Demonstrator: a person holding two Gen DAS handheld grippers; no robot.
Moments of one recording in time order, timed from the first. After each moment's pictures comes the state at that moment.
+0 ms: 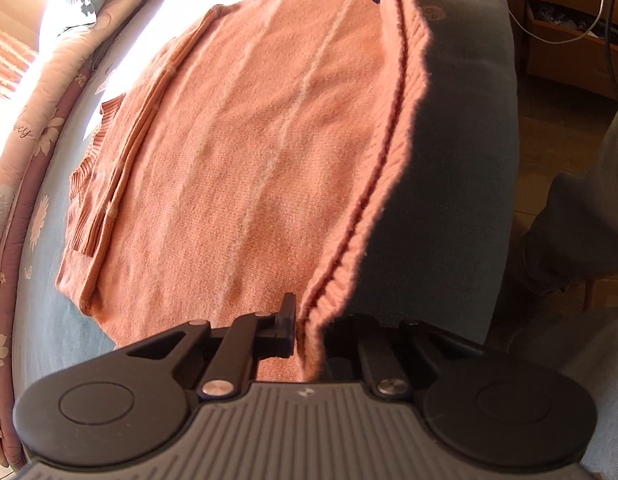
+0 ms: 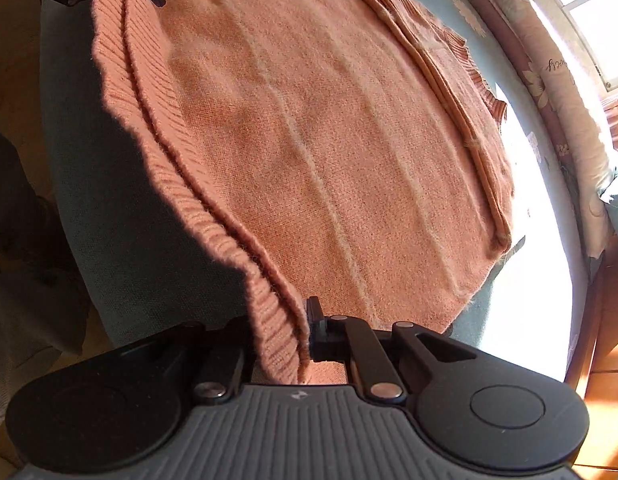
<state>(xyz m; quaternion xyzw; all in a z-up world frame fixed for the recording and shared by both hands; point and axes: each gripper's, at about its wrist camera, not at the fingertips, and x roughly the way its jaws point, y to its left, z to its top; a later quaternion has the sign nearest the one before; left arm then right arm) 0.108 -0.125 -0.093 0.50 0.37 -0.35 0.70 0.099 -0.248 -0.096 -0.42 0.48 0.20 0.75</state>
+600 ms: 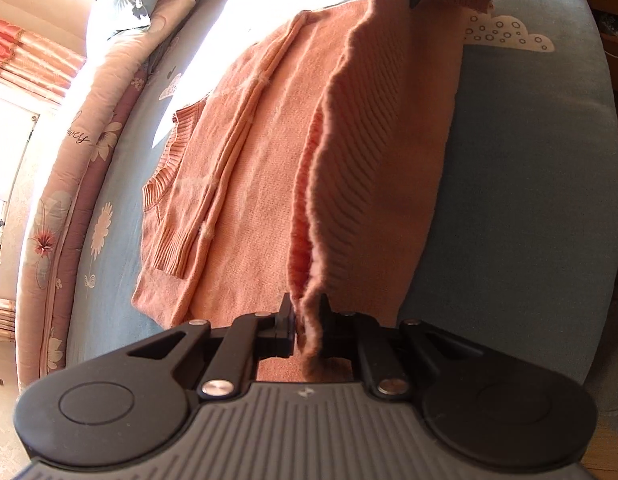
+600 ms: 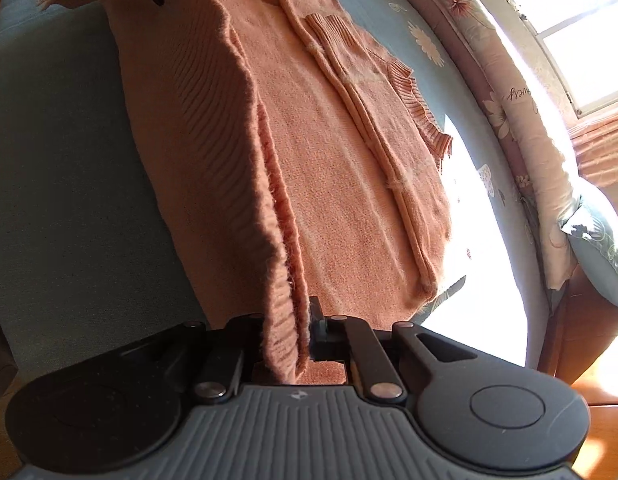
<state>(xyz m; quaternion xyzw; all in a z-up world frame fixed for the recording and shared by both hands) 0.180 -0.135 -0.066 0.53 0.33 -0.29 0.73 0.154 -0.260 -0.063 -0.45 0.42 0.18 0.77</state>
